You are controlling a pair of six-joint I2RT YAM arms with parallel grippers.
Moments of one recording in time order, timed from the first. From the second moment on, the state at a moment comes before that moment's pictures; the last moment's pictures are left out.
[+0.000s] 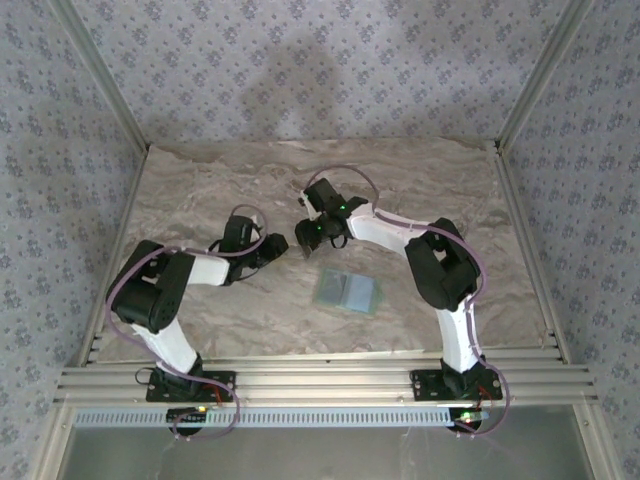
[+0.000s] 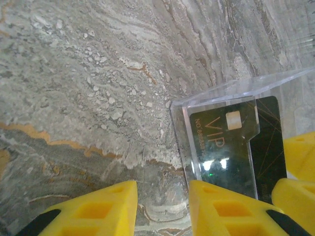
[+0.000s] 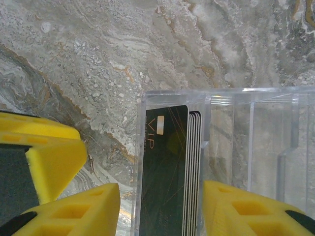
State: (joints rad) left arm -0.38 1.74 0.64 0.44 0.34 -0.87; right arm 0.71 2.04 1.50 -0.46 -0.09 0.27
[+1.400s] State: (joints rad) left arm -0.46 1.90 0.77 0.55 0.30 -0.87; right arm 0.83 2.02 1.52 -0.56 0.23 0.21
